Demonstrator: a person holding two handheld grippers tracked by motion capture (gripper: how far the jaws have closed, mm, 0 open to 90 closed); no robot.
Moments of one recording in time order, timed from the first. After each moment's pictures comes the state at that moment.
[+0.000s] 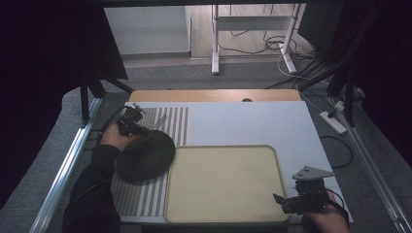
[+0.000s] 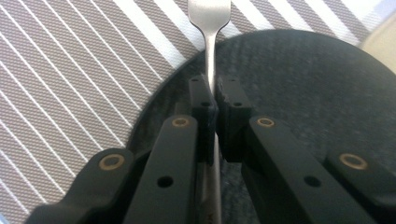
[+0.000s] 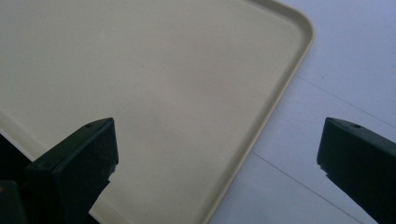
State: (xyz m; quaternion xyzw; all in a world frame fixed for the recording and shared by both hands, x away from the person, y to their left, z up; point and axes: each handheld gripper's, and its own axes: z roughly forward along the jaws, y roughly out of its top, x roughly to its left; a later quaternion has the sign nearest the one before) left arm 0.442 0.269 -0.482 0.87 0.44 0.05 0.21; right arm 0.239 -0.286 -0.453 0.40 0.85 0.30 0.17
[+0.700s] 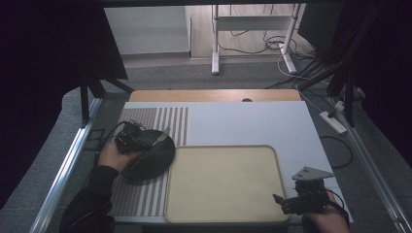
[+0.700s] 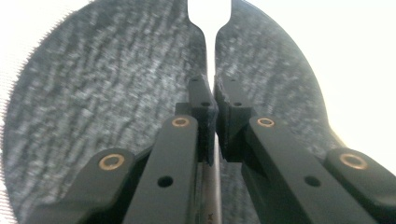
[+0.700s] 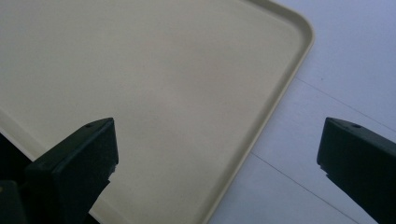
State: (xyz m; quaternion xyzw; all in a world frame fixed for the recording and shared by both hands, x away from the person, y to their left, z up) left arm 0.373 0.249 -0.475 0.87 0.44 0.03 0.23; right arm 0.238 -0.285 -0.453 0.40 0.85 0.30 0.18
